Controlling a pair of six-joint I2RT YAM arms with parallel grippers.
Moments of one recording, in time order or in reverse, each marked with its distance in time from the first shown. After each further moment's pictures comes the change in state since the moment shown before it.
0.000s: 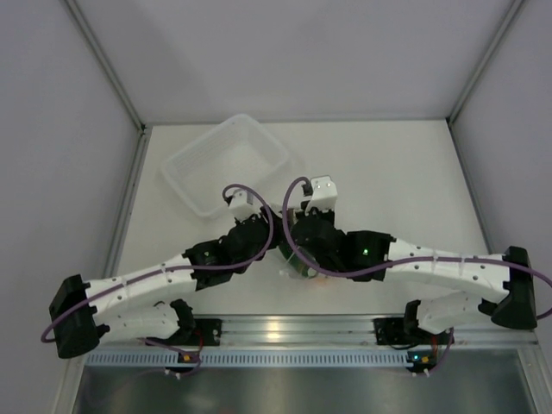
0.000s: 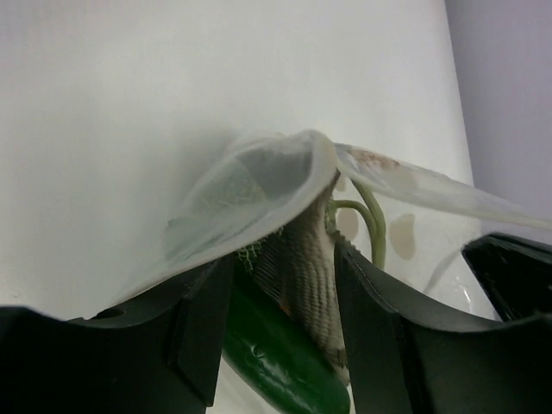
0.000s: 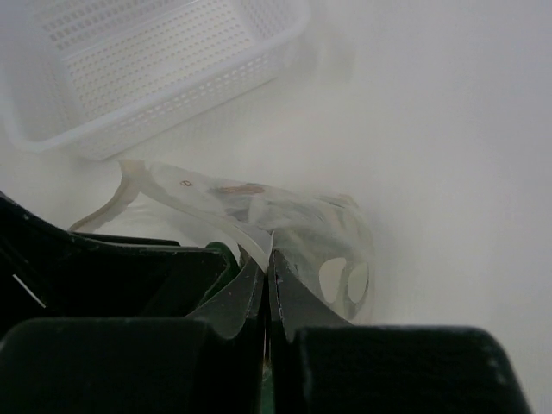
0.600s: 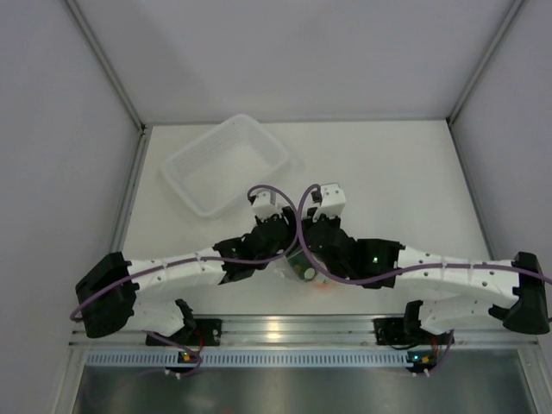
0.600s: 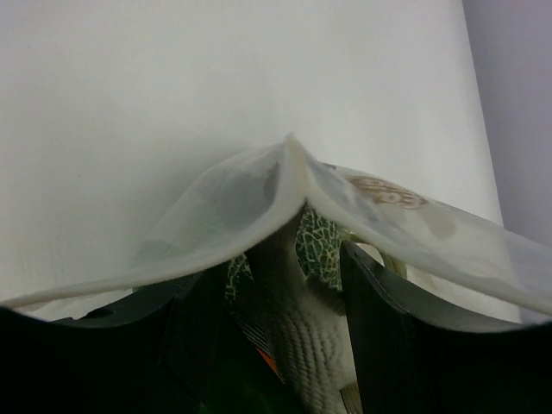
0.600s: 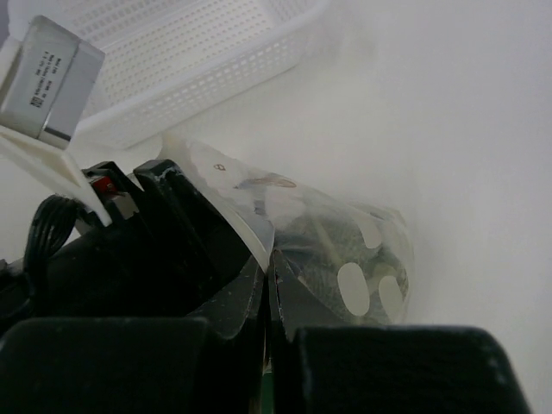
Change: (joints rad) left arm -0.005 0.231 0.001 0.229 0.021 0.039; right arm 0.000 -0.097 -0.150 0.144 -0.066 0.009
